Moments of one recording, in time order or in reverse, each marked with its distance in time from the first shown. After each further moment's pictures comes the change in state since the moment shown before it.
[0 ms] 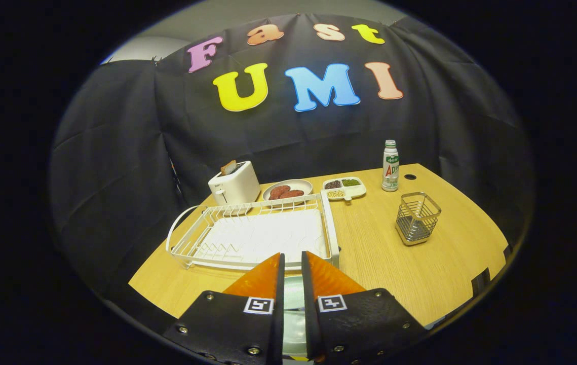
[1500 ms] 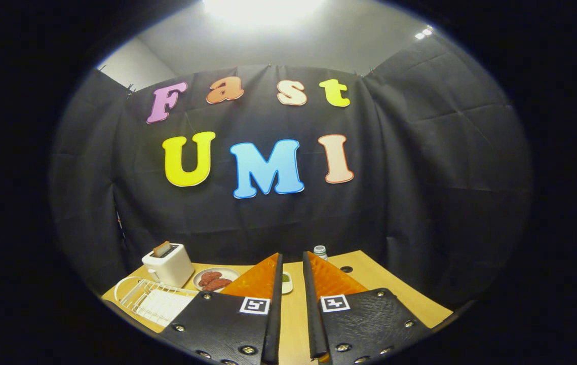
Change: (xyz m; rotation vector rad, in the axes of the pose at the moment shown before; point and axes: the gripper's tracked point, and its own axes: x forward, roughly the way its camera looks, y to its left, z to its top) arm -0.012 -0.169 0.222 -0.083 -0.411 -0.273
